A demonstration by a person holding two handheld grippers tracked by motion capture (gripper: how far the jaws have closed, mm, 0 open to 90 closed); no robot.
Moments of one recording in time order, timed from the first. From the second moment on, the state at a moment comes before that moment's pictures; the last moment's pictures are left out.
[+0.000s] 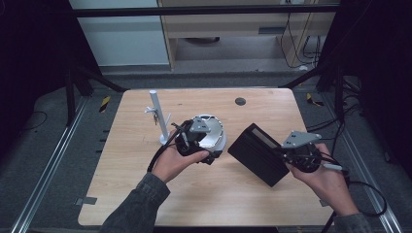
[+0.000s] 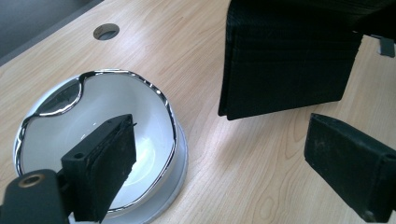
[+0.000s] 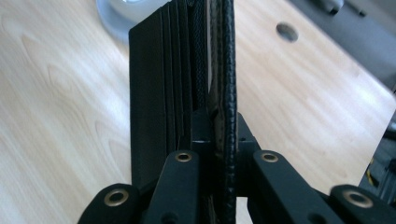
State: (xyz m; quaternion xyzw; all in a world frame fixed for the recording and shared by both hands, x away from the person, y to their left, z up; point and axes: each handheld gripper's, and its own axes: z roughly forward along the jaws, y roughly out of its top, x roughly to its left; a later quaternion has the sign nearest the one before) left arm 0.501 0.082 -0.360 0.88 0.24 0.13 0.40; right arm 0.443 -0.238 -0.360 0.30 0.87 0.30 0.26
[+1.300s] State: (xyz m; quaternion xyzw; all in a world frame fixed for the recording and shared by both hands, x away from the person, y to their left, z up) left arm 0.503 0.096 -0.347 0.87 0.22 0.12 0.42; right arm 0.441 -0.206 -0.352 0.26 0.83 0.40 0.29
